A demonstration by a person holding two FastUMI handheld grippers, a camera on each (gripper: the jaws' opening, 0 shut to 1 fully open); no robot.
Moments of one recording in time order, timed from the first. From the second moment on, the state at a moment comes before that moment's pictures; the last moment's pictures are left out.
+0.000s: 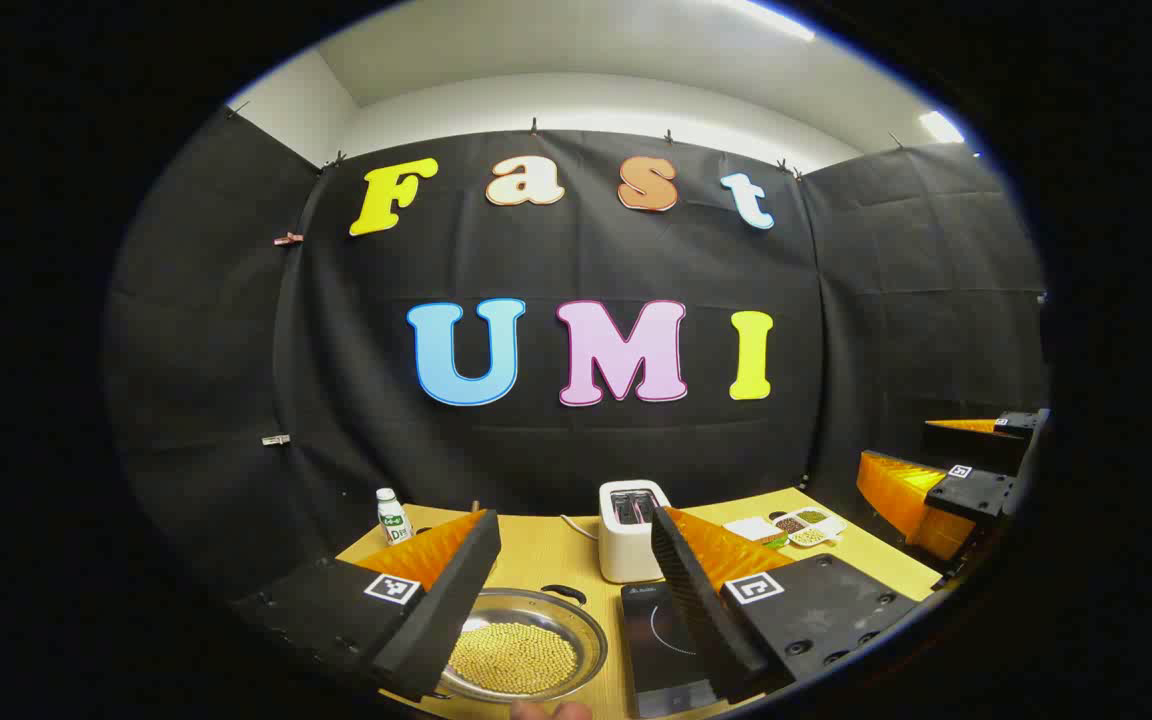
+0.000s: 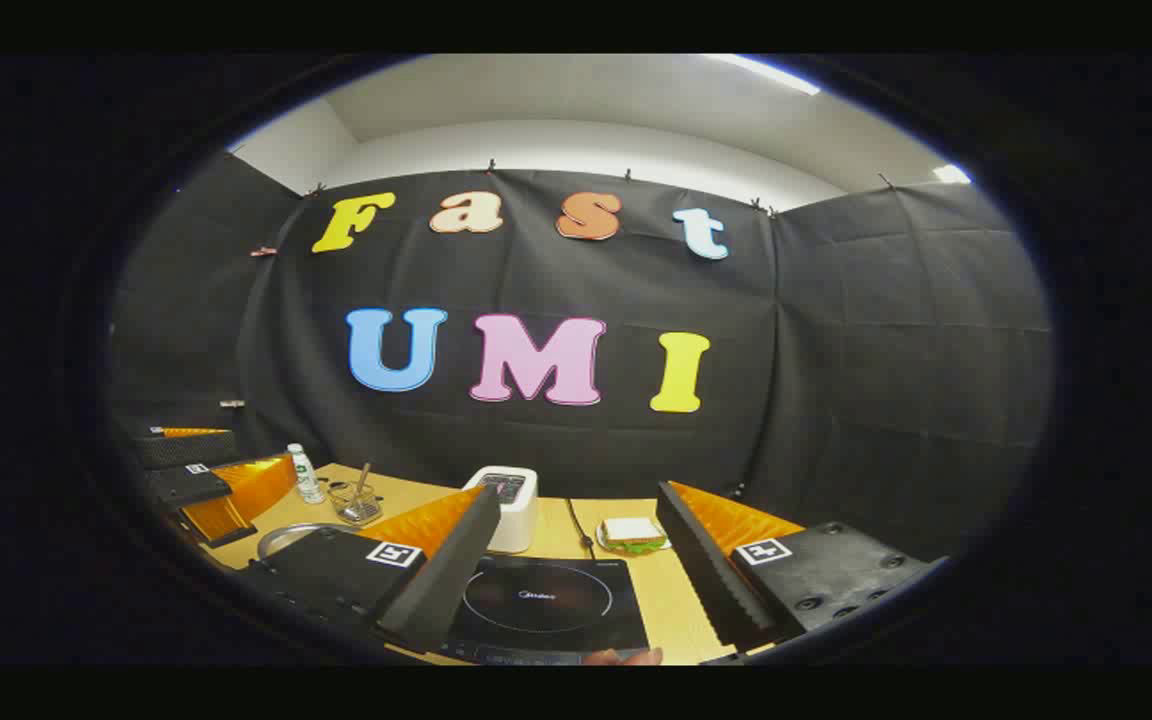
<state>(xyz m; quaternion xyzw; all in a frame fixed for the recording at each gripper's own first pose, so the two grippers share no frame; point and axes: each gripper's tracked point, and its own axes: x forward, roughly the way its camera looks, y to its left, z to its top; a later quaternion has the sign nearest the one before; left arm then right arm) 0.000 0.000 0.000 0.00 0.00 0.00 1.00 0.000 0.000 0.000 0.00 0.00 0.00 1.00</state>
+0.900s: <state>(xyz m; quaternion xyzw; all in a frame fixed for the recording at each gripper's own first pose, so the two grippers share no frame) -0.003 0.000 -0.002 0.00 0.00 0.00 1.00 -0.001 0.001 0.001 0.00 0.00 0.00 1.00</state>
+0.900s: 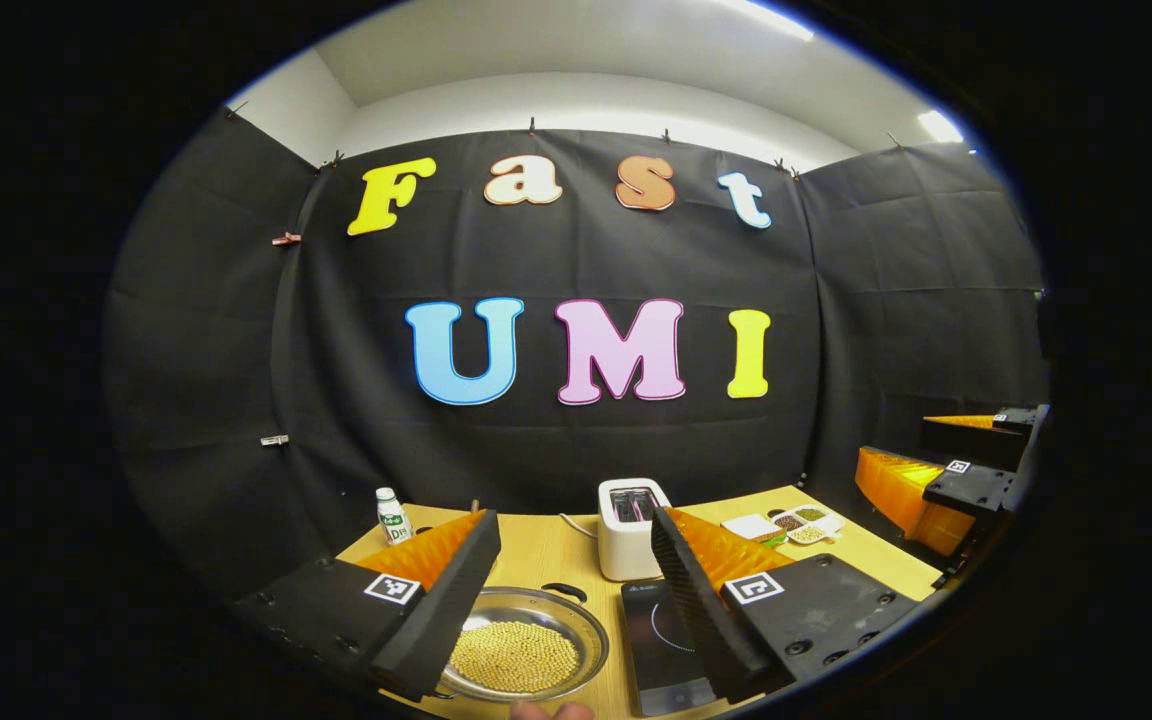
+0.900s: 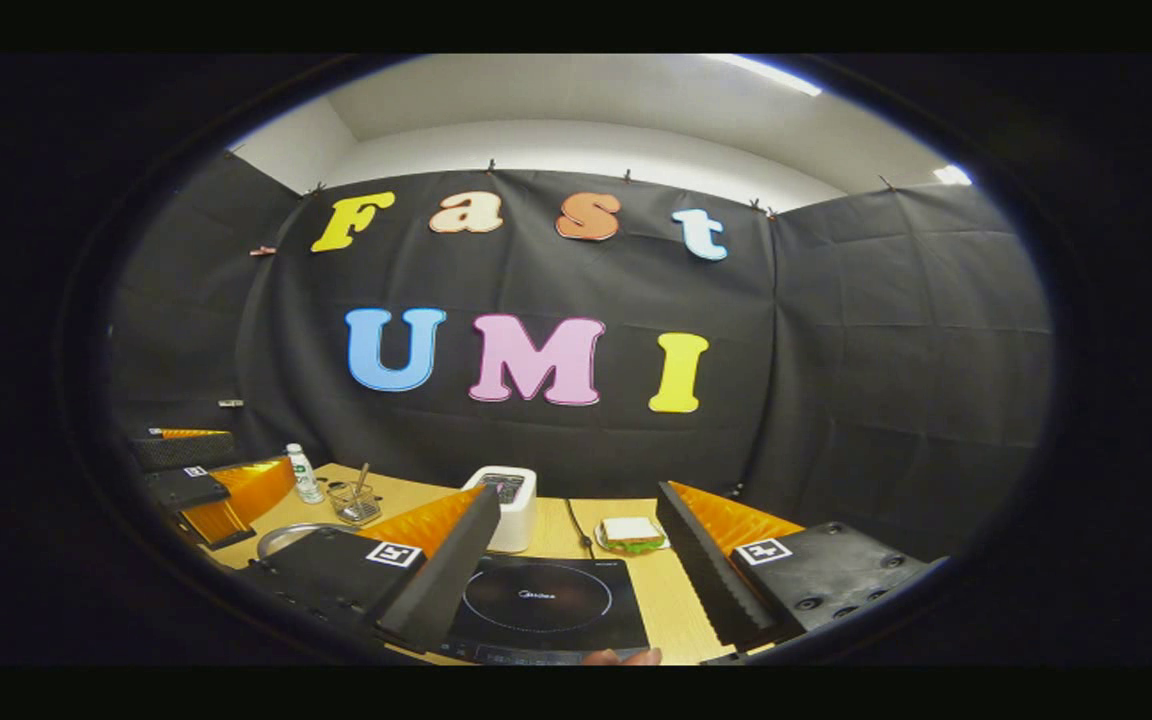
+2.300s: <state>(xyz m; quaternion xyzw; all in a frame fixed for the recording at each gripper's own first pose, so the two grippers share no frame) -0.031 -0.029 -0.062 0.03 0.12 -0.10 0.99 -0.008 0.001 -0.011 -0.01 0.01 0.00 1.00</state>
